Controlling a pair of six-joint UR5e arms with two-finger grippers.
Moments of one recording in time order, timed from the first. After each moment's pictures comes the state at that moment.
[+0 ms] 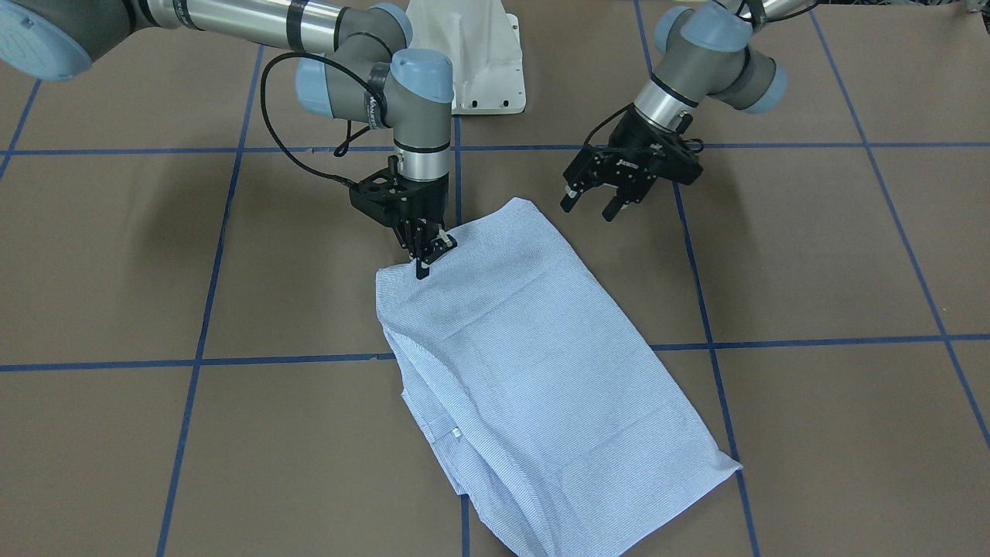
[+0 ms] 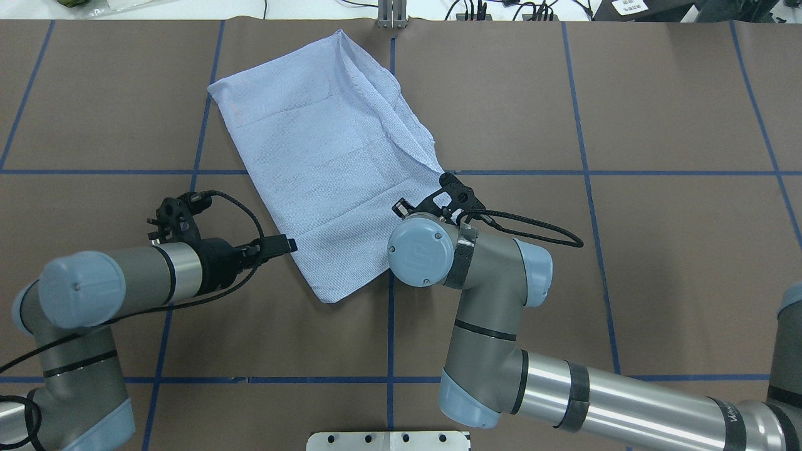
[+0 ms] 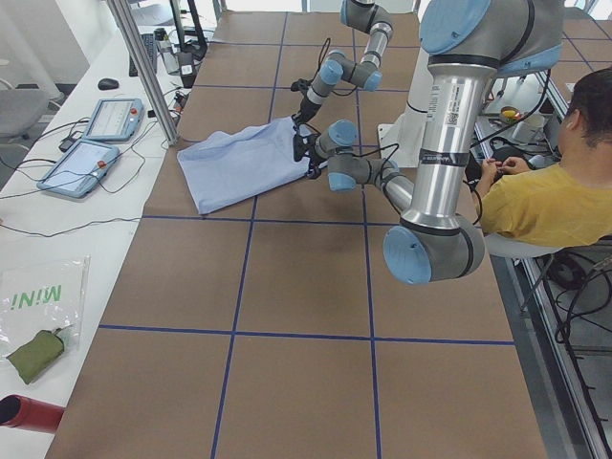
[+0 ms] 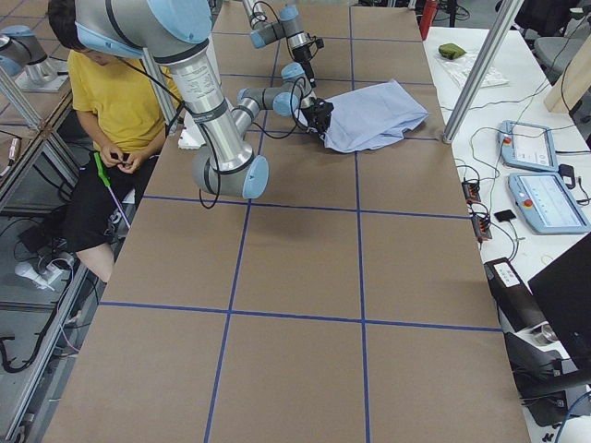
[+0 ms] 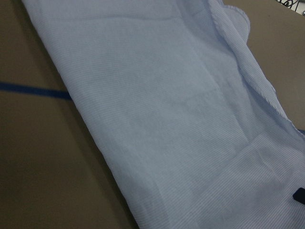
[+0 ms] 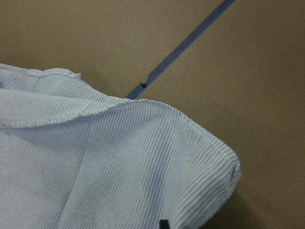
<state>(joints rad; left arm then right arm) -0.40 -1.75 -1.84 -2.45 -1.54 -1.67 0.37 -0.86 1.55 -1.48 1.34 2.11</state>
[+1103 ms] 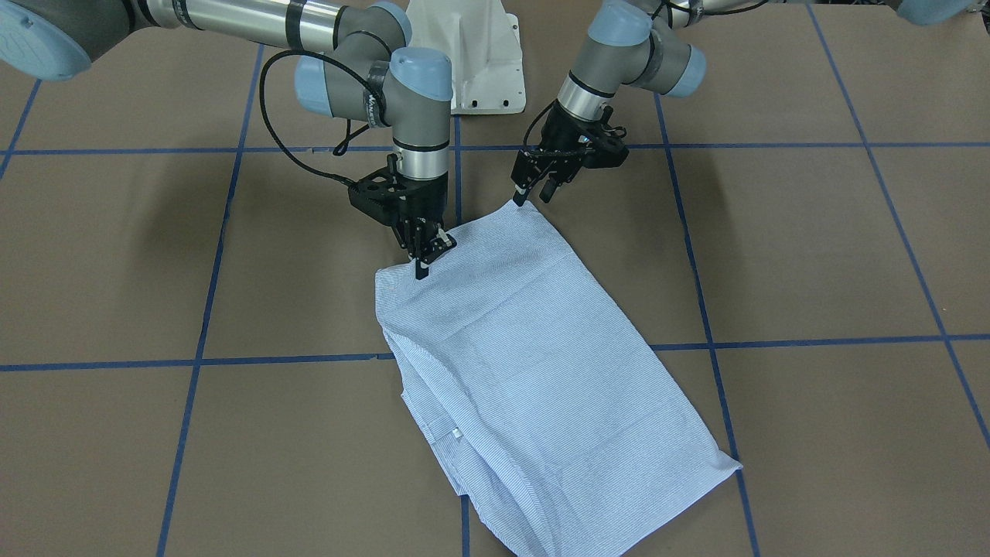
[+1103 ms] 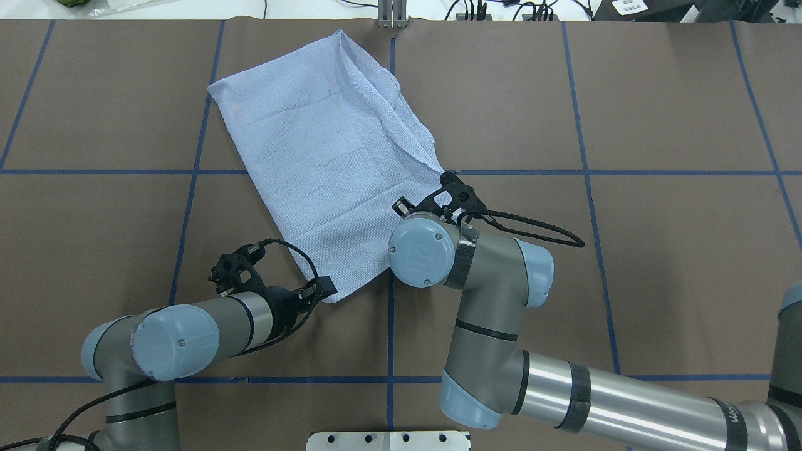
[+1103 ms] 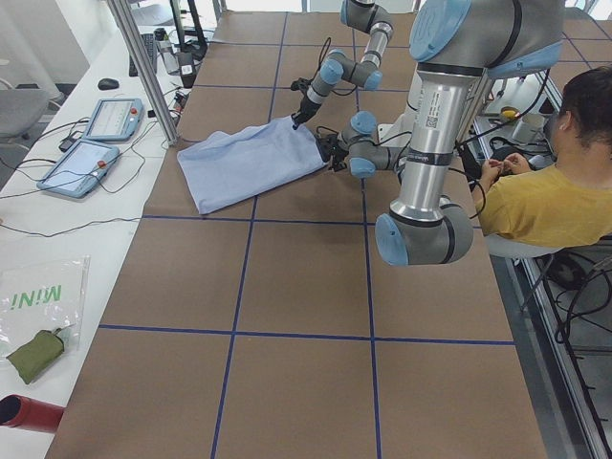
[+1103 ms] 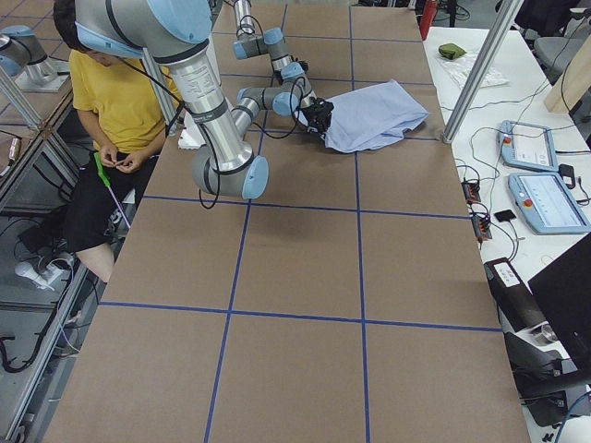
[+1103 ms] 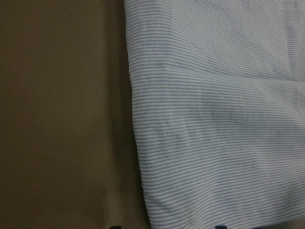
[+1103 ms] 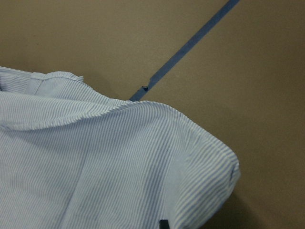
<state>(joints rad) -0.26 -1.88 -1.78 -2.25 -1.45 -1.89 0.37 -0.87 1.56 -1.48 1.33 2.12</state>
